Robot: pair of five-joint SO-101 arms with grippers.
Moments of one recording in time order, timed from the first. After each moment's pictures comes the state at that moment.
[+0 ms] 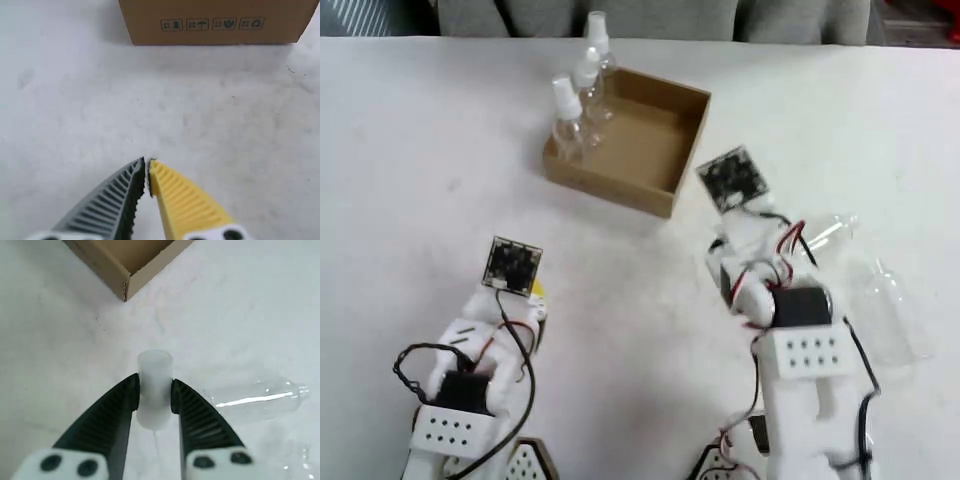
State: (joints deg) left arm 2.5 -86.7 97.6 39.8 -5.2; right arm -8.2 -47.7 48.3 57.9 22.0
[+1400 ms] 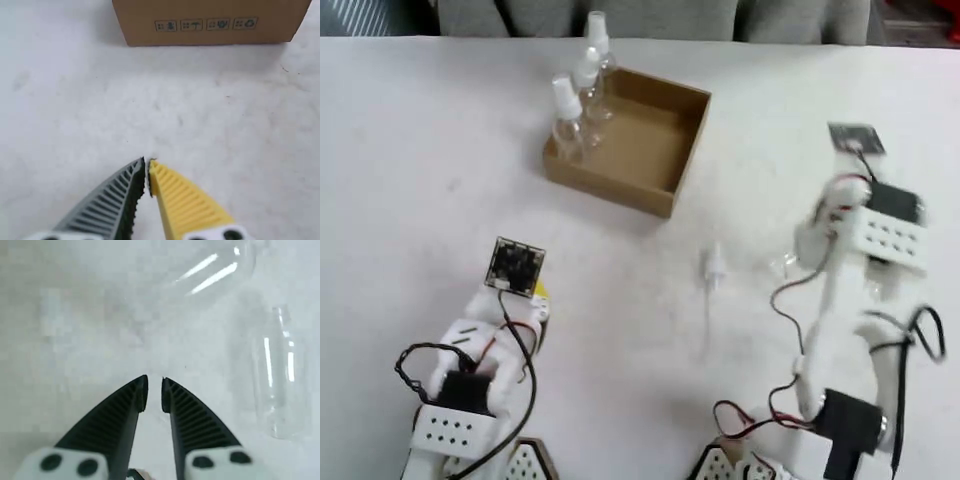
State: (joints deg) left arm 3.5 -86.7 97.6 39.8 -5.2; right arm 19.0 -12.9 18.9 82.8 21.2
